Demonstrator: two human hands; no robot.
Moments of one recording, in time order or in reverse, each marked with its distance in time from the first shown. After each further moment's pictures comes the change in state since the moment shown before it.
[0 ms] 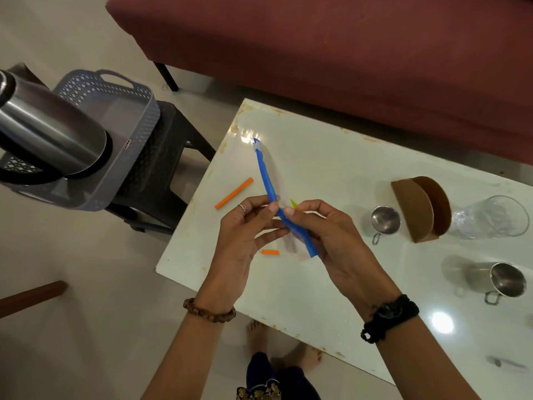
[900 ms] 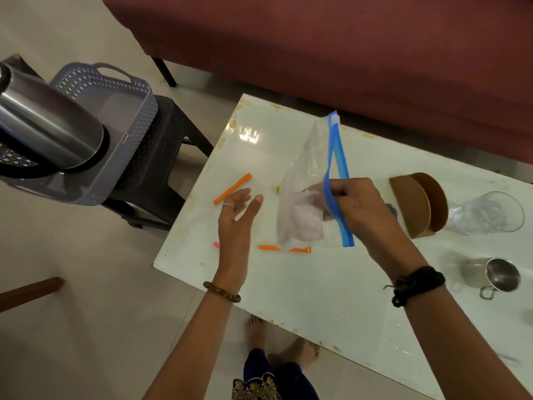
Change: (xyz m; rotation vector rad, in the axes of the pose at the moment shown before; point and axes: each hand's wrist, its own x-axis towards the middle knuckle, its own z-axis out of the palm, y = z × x) left_hand 0.018 -0.034 -0.012 0.164 0.245 0.077; right_hand 0.016 -0.031 -0.028 -0.718 0.063 -0.185
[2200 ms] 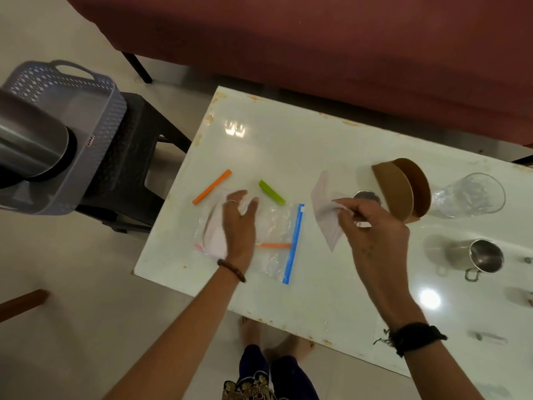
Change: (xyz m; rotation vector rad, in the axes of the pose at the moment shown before) left_hand 0.033 -0.054 0.034 0.251 0.066 0.053; right_hand -0.043 0.061 -0.012 -0.134 0.474 -0.230
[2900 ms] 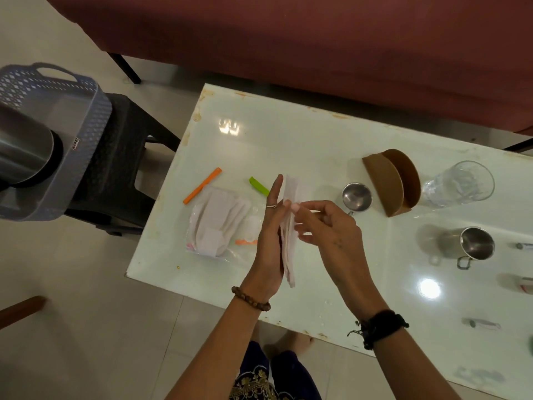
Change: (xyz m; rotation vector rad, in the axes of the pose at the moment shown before) left_hand -0.060 0.020 0.032 -0.570 -0.564 -0.213; right_hand -0.009 -0.003 0.025 0.437 -0.176 0.426
